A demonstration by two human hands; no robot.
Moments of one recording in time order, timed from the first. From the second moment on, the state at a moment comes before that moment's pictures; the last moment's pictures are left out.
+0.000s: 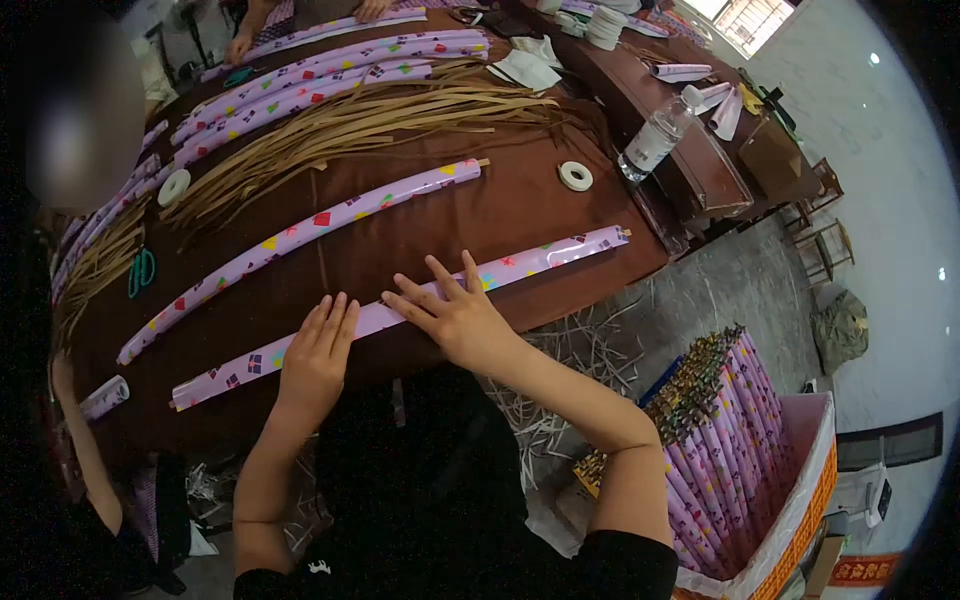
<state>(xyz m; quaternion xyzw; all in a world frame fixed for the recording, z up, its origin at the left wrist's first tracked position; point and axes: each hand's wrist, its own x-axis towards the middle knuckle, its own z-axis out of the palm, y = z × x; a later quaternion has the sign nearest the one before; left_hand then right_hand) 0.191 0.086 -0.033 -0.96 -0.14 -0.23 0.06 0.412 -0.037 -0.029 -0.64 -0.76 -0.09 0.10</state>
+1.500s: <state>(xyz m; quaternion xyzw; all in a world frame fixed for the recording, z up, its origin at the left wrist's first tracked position) 0.208 0.084 -0.039 -0.93 -0.30 -0.19 -0.02 0.597 -0.140 -0.065 -0.90 -0.37 -0.19 0.13</state>
